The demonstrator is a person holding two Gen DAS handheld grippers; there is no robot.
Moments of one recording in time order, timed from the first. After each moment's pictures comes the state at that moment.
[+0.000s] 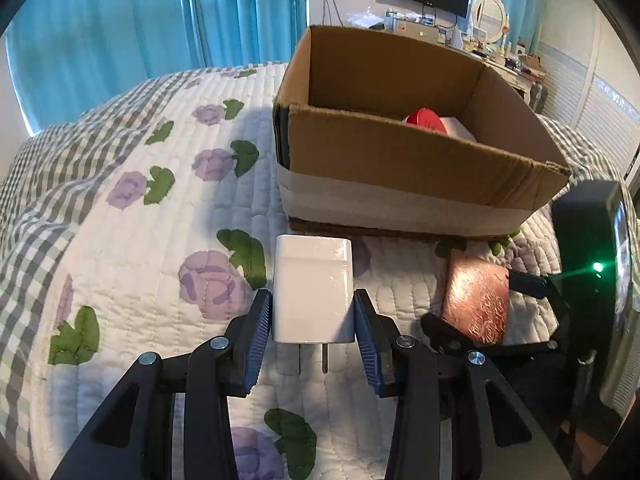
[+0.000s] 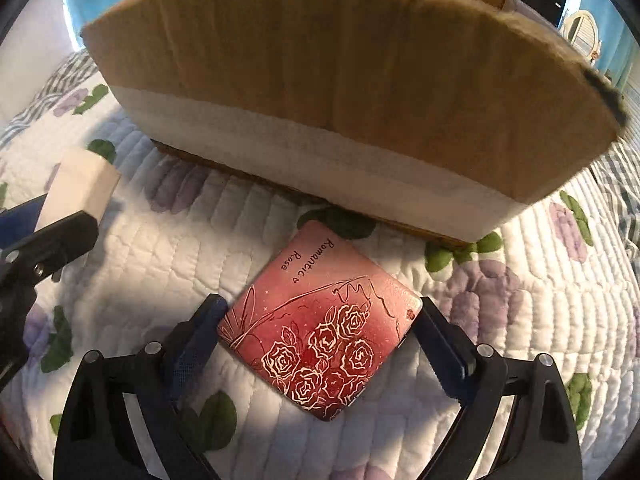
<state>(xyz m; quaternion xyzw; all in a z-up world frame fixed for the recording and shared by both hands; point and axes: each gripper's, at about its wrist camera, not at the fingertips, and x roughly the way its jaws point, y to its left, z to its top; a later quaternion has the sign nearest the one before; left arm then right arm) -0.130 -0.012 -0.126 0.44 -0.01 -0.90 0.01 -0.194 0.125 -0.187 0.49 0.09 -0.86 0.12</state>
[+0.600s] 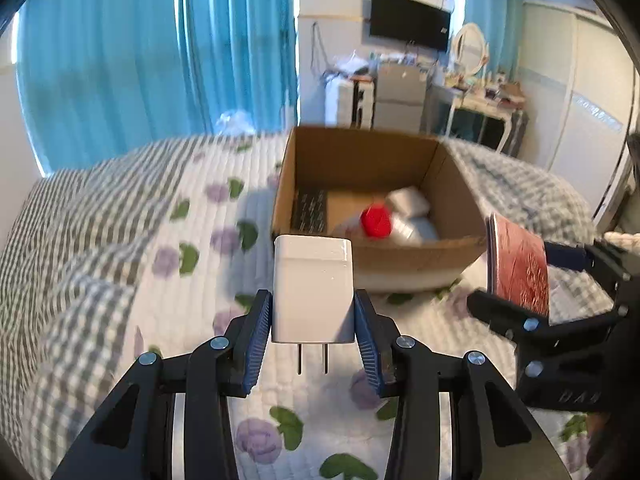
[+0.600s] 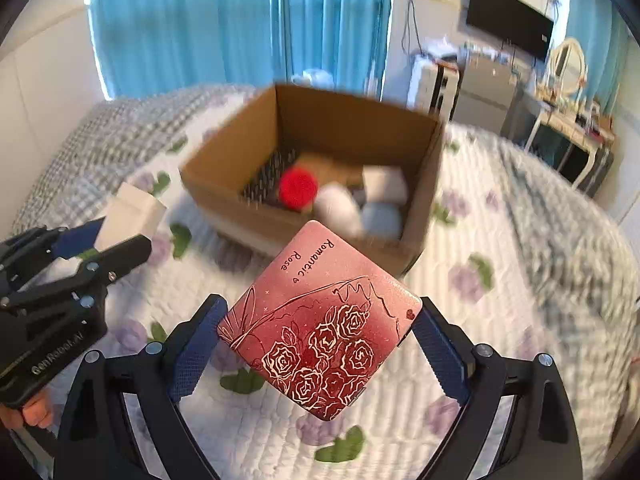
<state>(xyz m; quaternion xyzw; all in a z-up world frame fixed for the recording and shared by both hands) -0.105 -0.005 -0.035 0.37 -0.01 -0.93 -0.02 -0.140 0.160 -0.043 0.40 0.08 -0.90 0.14</state>
